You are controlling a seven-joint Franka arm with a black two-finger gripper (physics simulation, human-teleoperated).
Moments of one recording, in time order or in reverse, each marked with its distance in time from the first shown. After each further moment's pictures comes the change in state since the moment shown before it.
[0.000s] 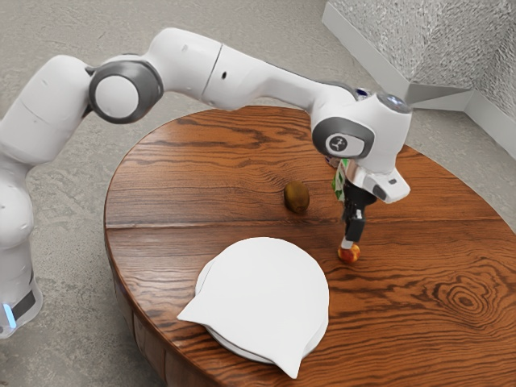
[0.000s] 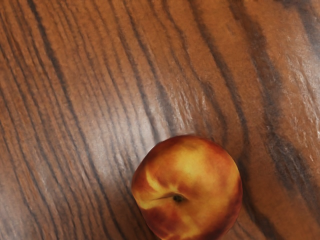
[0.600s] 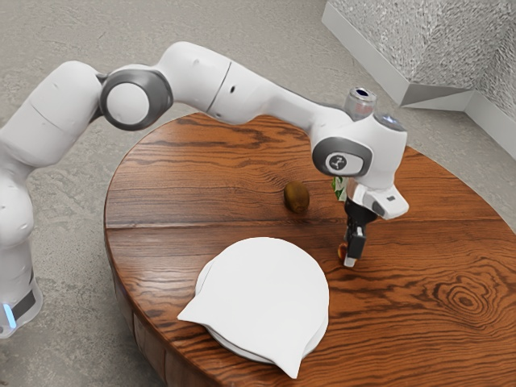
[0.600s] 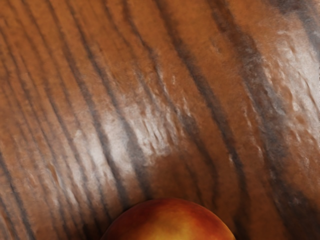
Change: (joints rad) arm 0.001 0.071 -0.007 -0.007 -0.025 0.079 0.045
